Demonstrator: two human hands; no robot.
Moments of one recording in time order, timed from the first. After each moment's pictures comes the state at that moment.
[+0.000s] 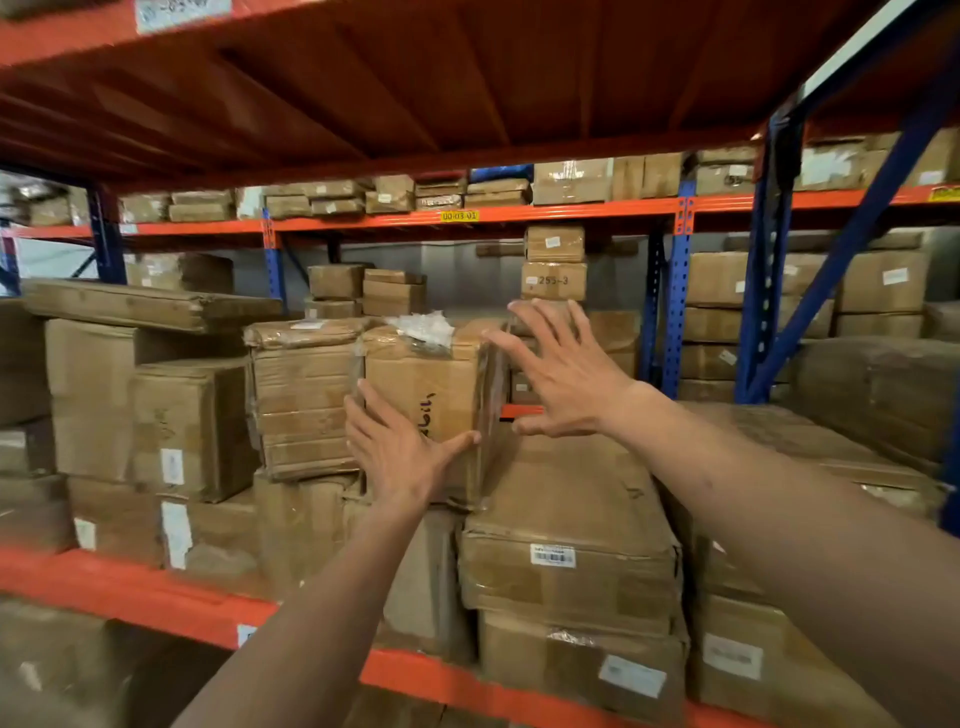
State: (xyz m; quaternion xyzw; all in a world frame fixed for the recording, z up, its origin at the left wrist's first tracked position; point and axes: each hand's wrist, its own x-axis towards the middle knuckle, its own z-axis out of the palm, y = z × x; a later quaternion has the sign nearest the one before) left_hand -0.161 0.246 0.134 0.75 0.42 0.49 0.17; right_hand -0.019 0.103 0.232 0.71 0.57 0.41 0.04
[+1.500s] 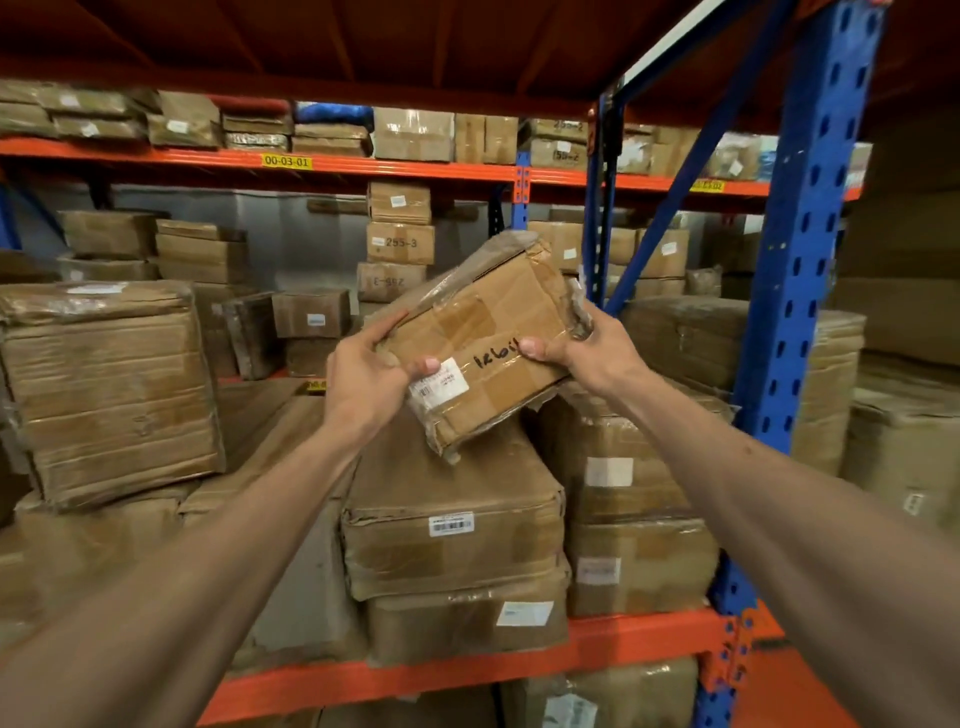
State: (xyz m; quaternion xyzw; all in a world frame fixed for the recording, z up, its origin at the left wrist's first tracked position) left_hand -0.104 0.227 0.178 0.75 0.05 0.44 0.48; right_hand 0.022 0.002 0.208 0.74 0.28 0.09 -0.60
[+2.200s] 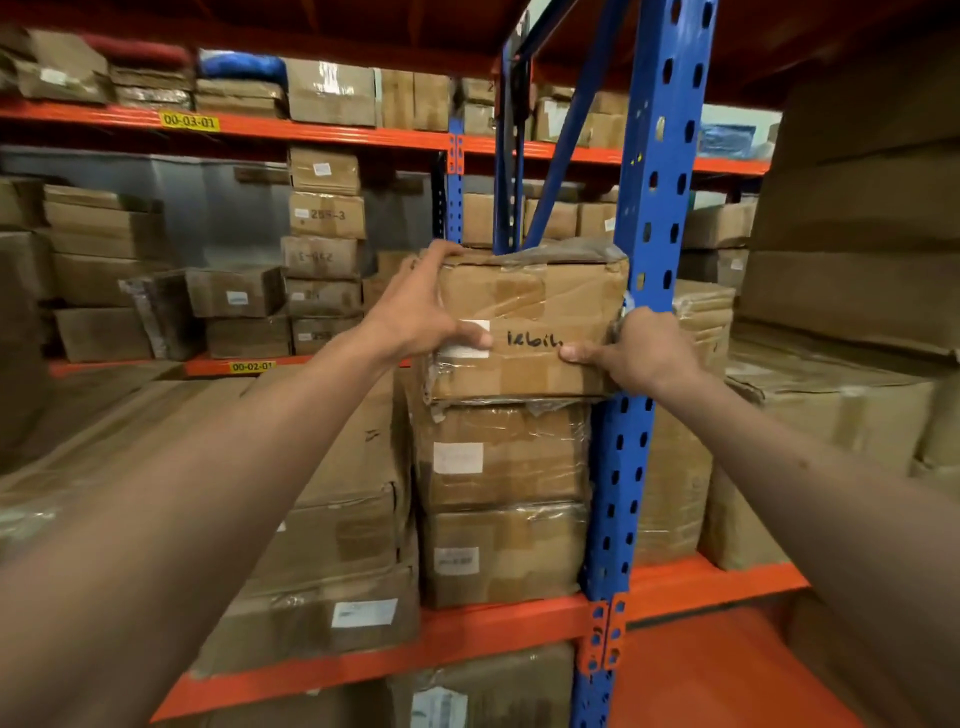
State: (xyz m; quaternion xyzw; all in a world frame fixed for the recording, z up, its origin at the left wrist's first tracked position) left_hand 0.024 0.041 0.228 0.90 0.00 0.30 0.30; right_hand 0.111 -0.194 0.200 0.94 0.12 0.23 -0.24
